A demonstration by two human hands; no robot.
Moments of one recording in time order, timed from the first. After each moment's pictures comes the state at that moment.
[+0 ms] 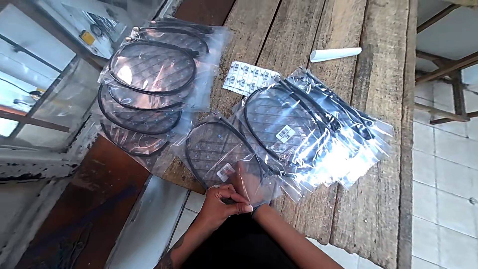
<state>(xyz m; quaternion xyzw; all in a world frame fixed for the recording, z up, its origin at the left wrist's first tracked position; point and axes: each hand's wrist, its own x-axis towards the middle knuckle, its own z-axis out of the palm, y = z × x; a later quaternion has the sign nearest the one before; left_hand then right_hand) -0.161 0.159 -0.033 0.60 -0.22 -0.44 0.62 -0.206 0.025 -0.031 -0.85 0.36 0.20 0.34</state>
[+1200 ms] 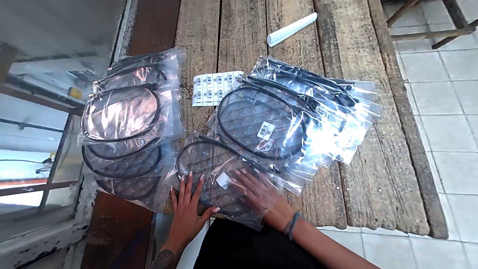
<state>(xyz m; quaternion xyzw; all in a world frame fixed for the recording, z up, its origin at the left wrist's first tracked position) -0.078 0.200 -0.080 0.84 -0.52 -0.09 0.12 -0.287 0.006 -0.080 -0.95 0.13 -0.16 0.22</state>
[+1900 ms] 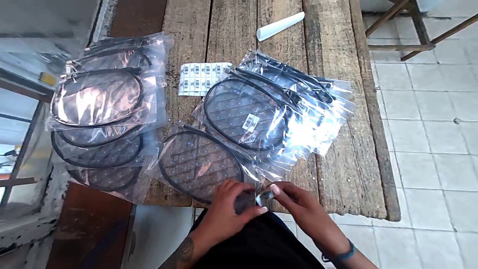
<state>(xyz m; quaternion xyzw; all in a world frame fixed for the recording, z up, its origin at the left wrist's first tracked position) -0.177 0.109 -0.005 0.68 -0.49 -0.41 0.35 -0.369 -0.015 0.026 -0.62 0.48 -0.06 0.62</state>
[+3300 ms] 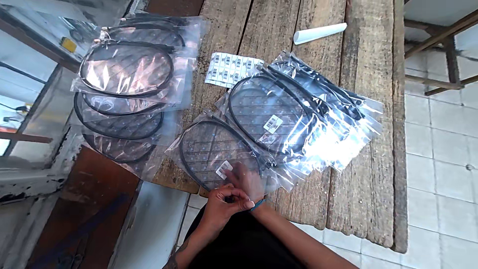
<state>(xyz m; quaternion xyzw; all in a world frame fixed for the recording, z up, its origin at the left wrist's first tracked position) -0.187 0.142 -0.036 0.60 -0.16 -0.48 0.62 -0.240 0.024 -0.059 -0.82 0.41 0.03 0.40</state>
